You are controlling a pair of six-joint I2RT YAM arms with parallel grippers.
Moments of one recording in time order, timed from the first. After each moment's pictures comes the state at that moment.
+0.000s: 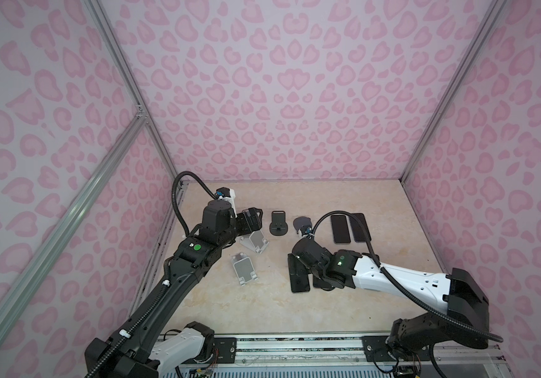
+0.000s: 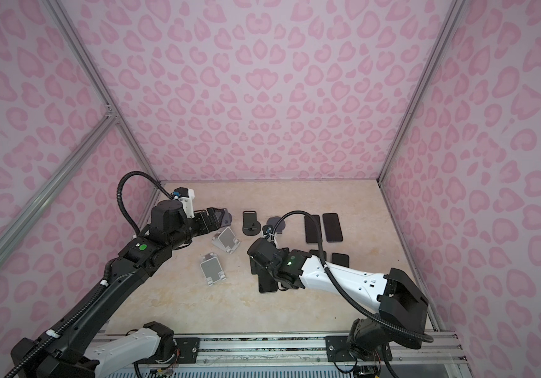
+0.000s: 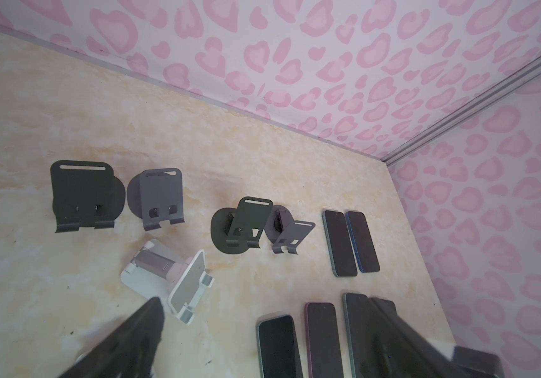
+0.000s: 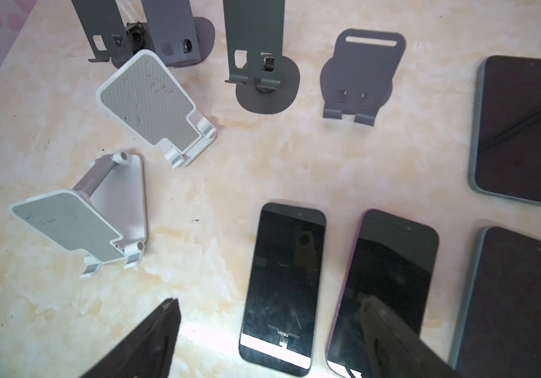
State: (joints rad) left arm -0.41 1.09 1.06 -0.44 0.01 -0.57; right arm 1.03 1.43 1.04 -0.54 0.40 0.69
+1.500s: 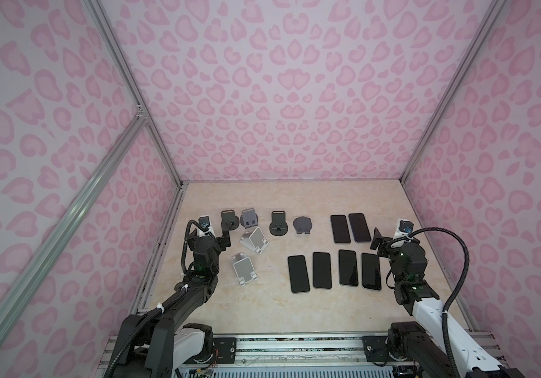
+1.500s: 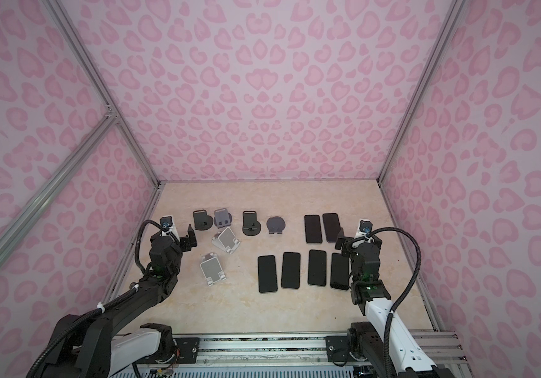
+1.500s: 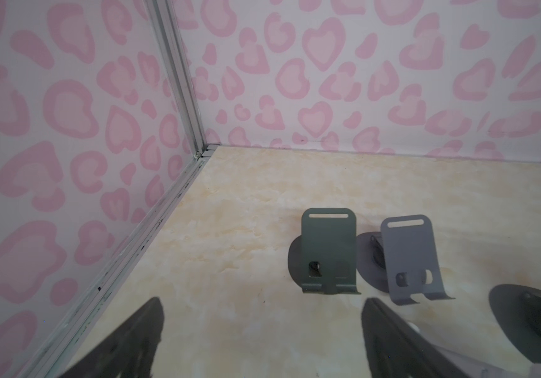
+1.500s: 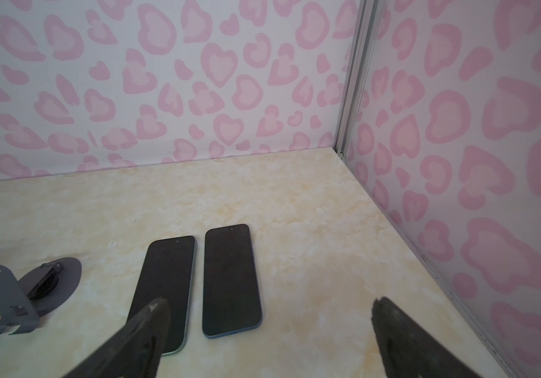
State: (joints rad) left arm -0.14 1.21 0.34 0.60 -0.37 -0.02; right arm 0.03 0.86 0.30 0.33 0.19 0.07
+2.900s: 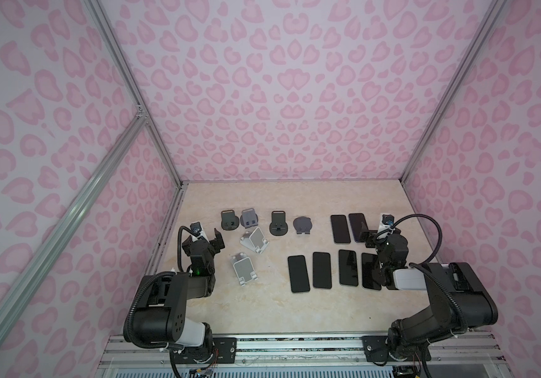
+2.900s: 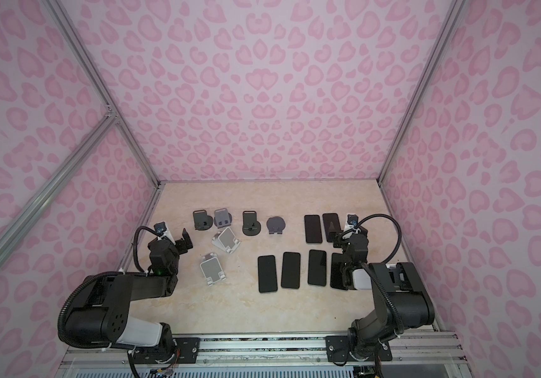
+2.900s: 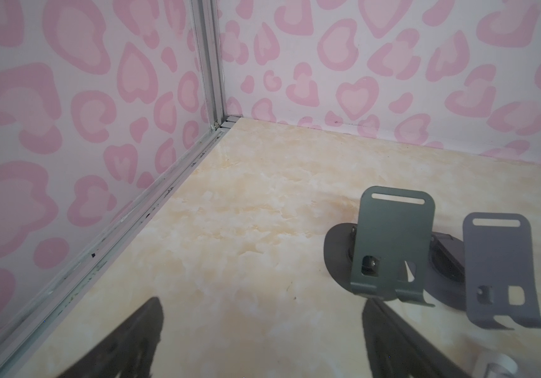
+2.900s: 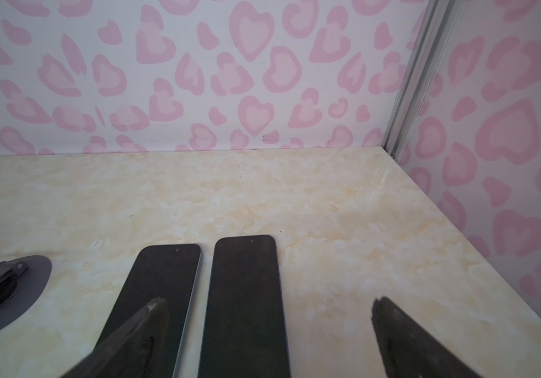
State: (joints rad) left arm -0.01 1.47 0.30 0.91 -0.29 -0.10; right arm 0.01 1.56 0.33 0.98 0.09 0.02
